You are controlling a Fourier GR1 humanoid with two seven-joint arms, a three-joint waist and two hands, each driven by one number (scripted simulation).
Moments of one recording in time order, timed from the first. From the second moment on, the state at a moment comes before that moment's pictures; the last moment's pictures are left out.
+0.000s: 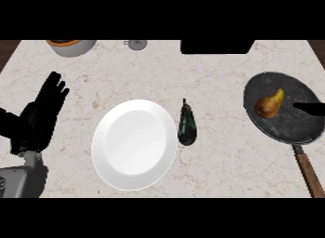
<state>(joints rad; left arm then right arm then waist) -0.18 0.20 0.07 -1.58 0.14 0.08 0.23 -0.61 -0.54 -0.41 -0.51 0.39 -0.18 -0.35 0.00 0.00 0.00</state>
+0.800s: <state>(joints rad) -0.17 0.20 0.09 -1.60 0.14 0.08 0.26 -0.22 -0.74 -0.66 -0.65 0.01 0.41 -0.55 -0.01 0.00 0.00</state>
